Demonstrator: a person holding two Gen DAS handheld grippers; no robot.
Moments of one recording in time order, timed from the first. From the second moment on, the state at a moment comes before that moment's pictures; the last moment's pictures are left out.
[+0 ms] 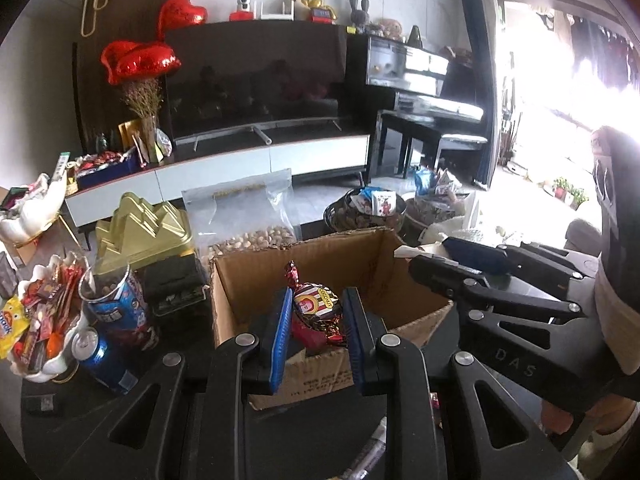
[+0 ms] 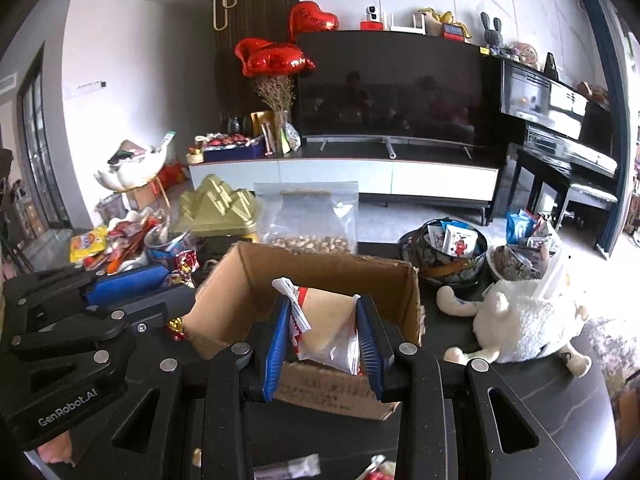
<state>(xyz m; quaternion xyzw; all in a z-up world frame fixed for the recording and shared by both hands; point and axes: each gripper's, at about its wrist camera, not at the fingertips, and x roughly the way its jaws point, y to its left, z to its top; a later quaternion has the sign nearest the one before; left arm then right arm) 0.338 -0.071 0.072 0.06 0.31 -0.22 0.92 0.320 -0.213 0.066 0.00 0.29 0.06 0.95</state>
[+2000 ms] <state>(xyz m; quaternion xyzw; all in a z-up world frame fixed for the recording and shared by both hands) 0.184 -0.074 0.056 0.11 0.30 -0.20 0.93 0.159 -0.246 0.030 0.09 0.32 -0.03 0.94</state>
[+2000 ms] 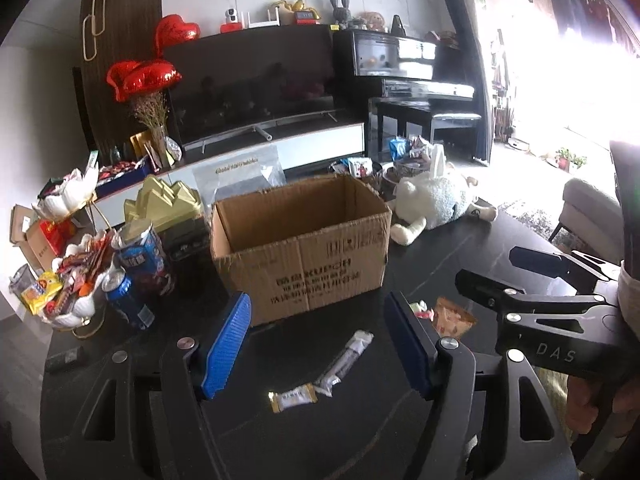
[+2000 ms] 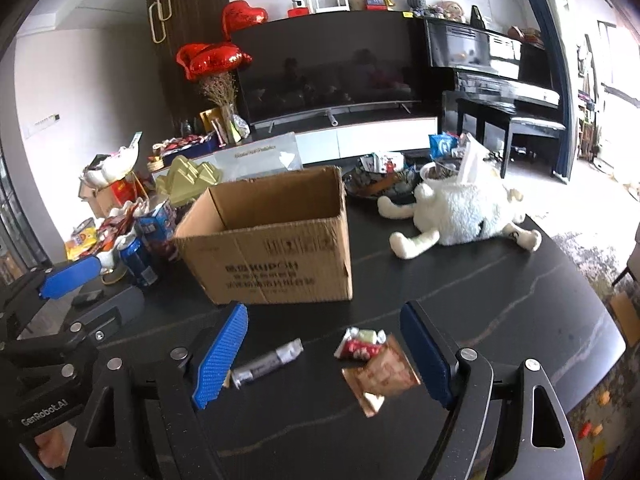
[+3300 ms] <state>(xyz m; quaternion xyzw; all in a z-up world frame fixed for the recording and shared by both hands) 0.230 -0.109 -0.071 0.12 0.43 -0.28 0.85 0.169 -0.281 -0.093 0.20 0.43 -0.10 0.87</state>
